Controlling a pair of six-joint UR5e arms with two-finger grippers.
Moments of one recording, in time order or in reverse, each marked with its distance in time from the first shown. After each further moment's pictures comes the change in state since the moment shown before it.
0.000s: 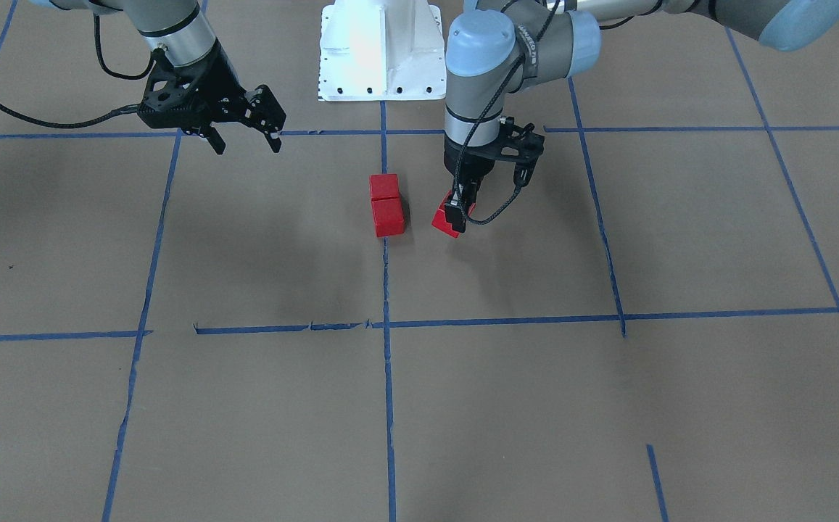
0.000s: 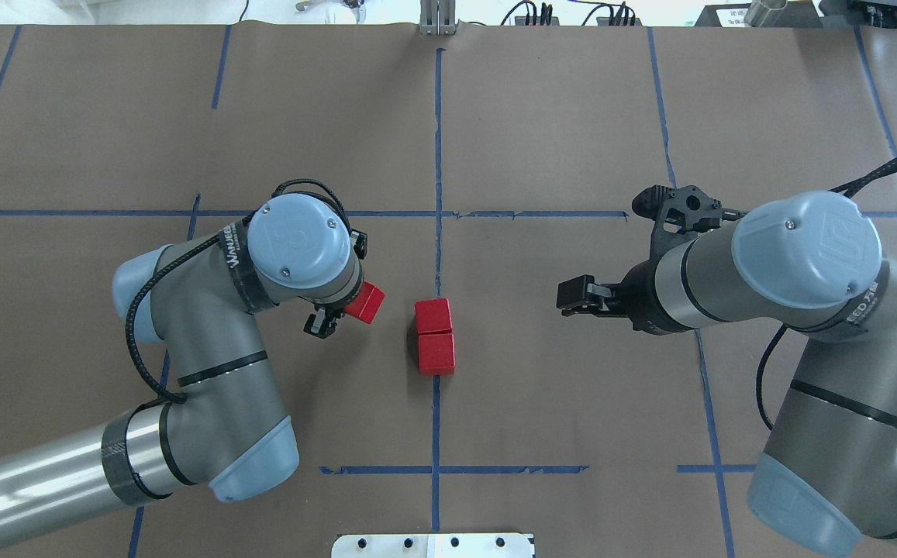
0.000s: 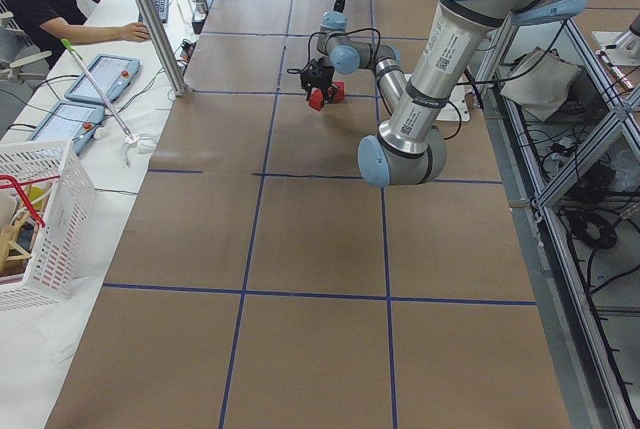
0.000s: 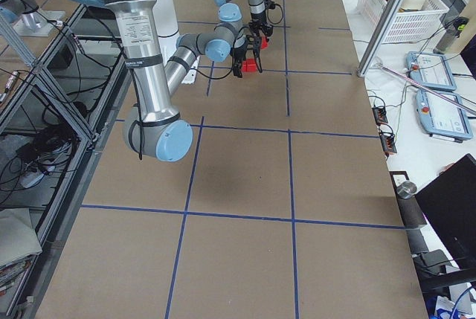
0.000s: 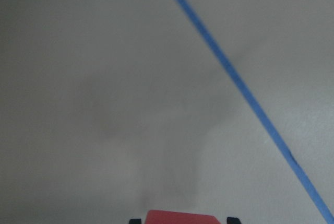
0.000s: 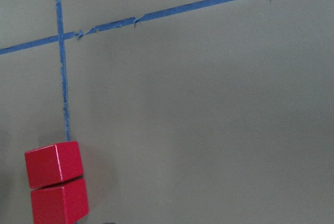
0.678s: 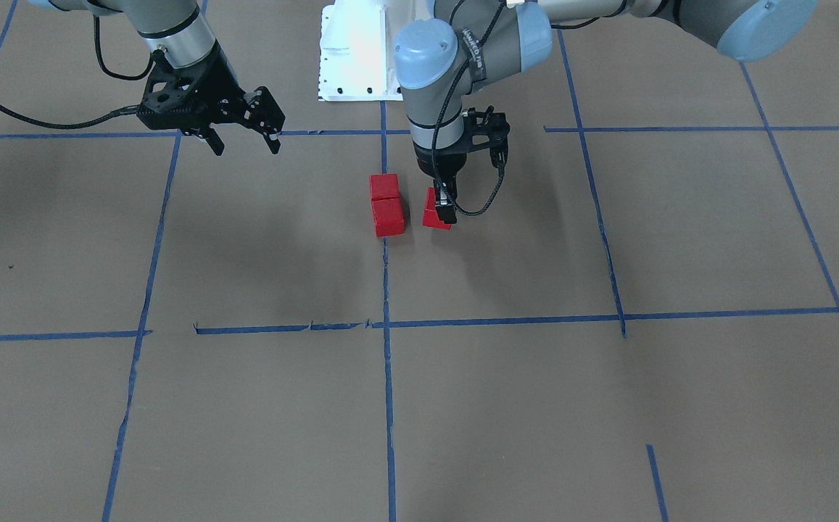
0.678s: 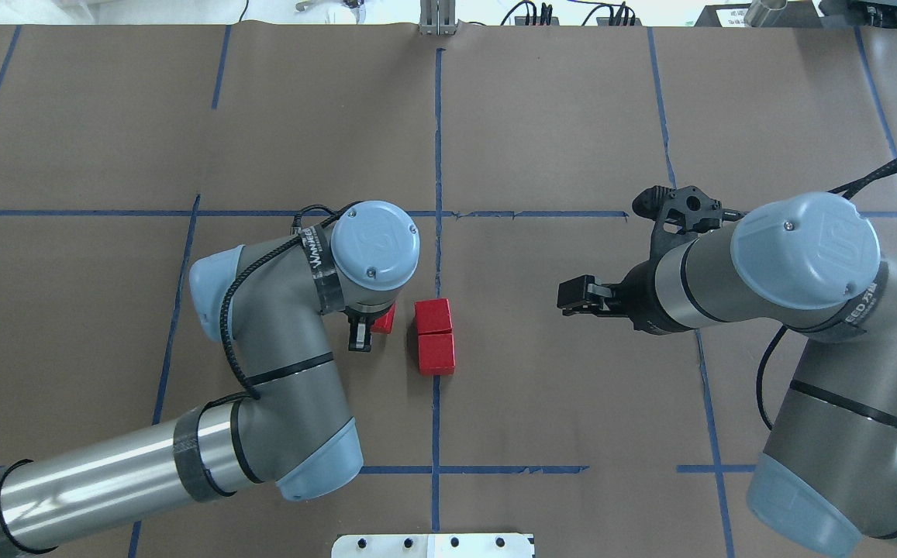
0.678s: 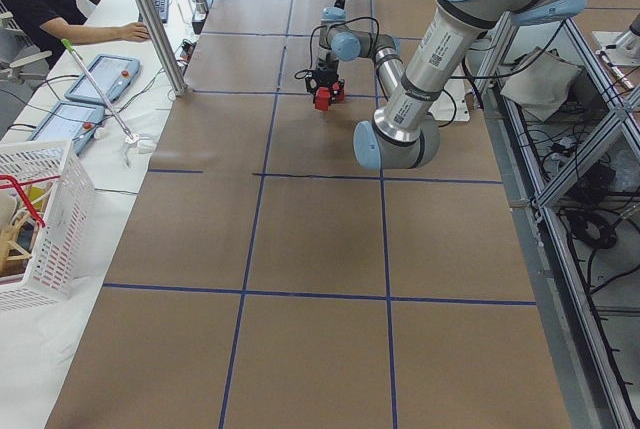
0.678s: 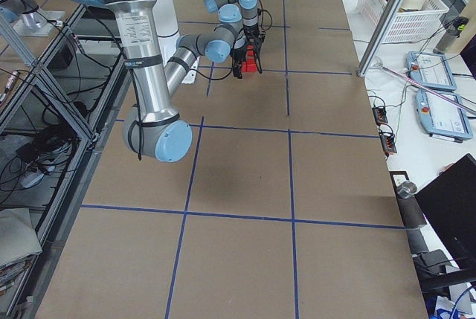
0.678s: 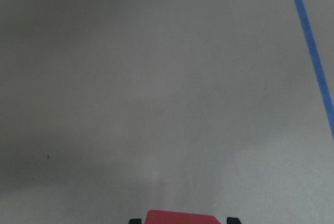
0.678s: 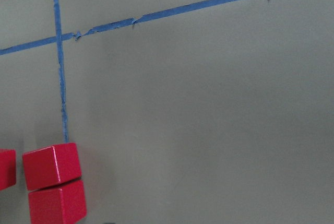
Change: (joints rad) left arm 0.026 -0.129 0.139 0.133 -0.007 -0.262; right arm -0.001 0.000 -0.002 0.000 -0.005 0.000
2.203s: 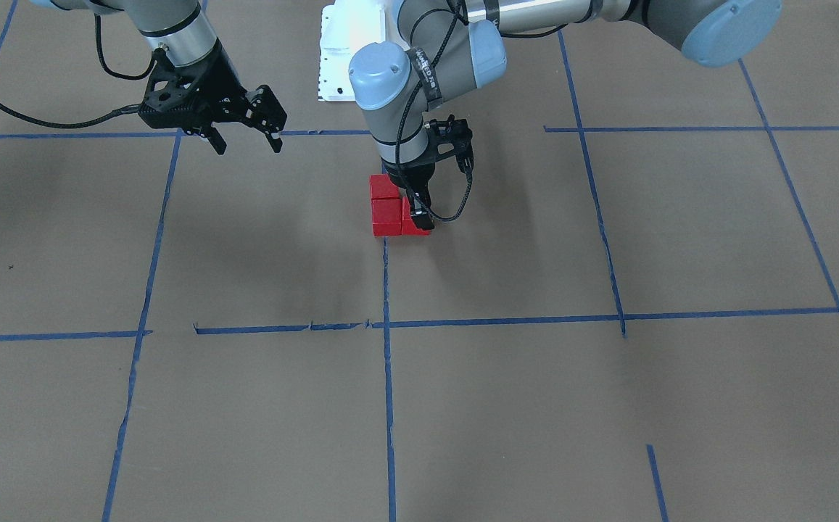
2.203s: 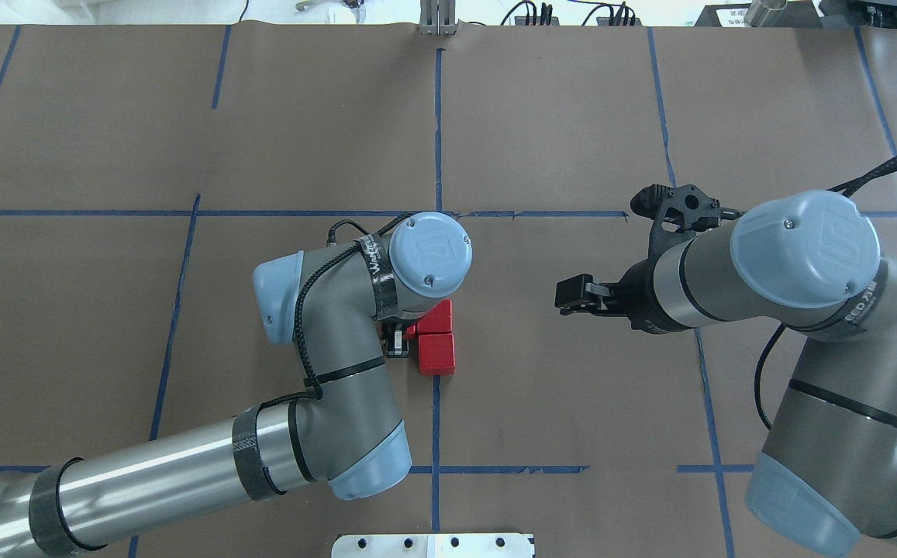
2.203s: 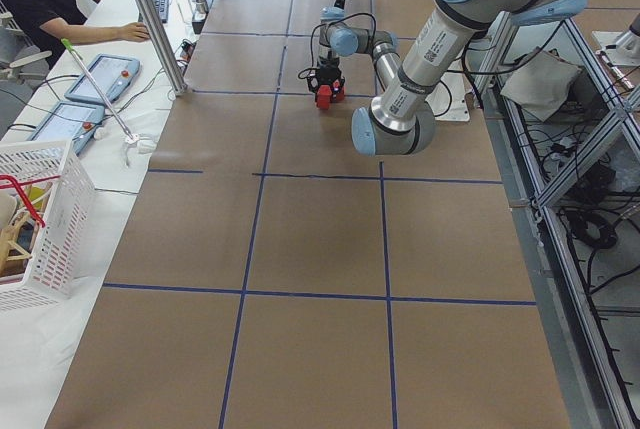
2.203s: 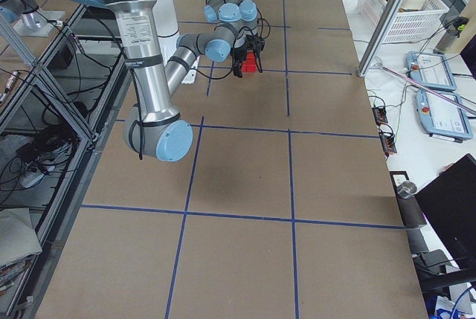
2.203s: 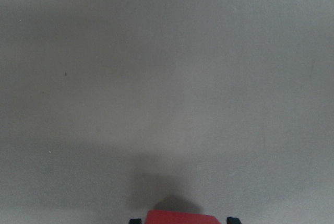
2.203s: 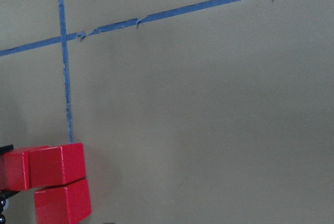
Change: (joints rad) left arm 0.028 -0.076 0.107 0.000 0.007 -0.095; right arm 0.001 0.004 0.000 0.000 0.003 0.001
